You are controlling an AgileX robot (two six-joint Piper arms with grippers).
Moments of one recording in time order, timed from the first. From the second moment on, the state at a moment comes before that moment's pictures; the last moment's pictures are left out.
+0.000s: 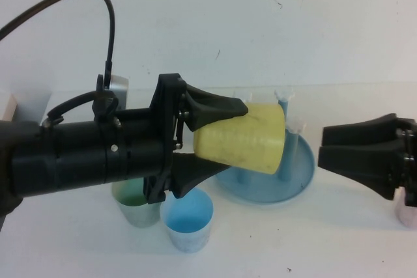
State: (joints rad) right arm 0.03 1.36 -0.63 1.70 1.23 -1.85; left arm -0.34 1.32 -0.81 -1.67 0.79 0.21
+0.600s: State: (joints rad) right arm 0.22 1.51 -0.85 1.70 1.23 -1.85; left arm -0.34 1.32 -0.81 -1.68 0.75 0.12
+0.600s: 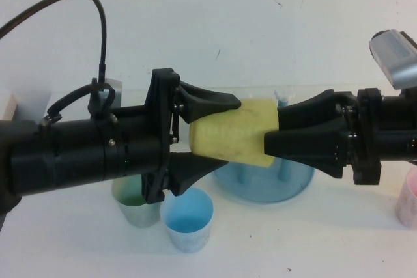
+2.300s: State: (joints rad) right arm 0.36 1.62 -0.97 1.71 1.17 -1.81; left arm -0.34 1.31 -0.81 -1.71 0.70 0.24
